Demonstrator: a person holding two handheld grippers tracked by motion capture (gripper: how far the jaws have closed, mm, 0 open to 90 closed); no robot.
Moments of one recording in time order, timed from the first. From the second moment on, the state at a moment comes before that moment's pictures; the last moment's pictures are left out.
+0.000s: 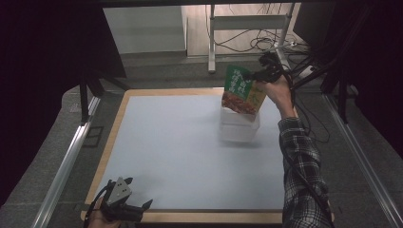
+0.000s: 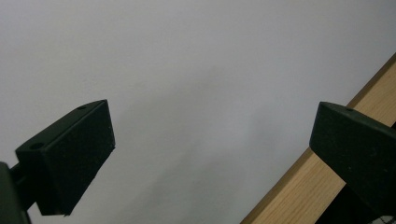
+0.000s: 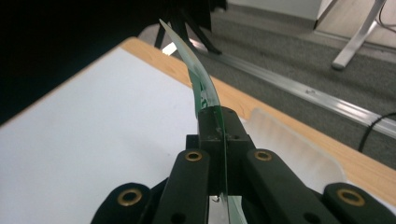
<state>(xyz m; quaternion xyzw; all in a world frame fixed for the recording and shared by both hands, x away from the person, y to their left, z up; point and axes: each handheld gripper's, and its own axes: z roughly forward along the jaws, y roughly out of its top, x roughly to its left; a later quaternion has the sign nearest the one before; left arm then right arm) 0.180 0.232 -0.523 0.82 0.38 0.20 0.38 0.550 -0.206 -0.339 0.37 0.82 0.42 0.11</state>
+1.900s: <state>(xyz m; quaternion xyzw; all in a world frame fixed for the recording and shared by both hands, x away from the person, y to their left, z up) 0.180 0.230 -0.523 0.82 0.38 0.21 0.37 0.517 -0.218 -0.336 0.36 0.80 0.44 0.21</state>
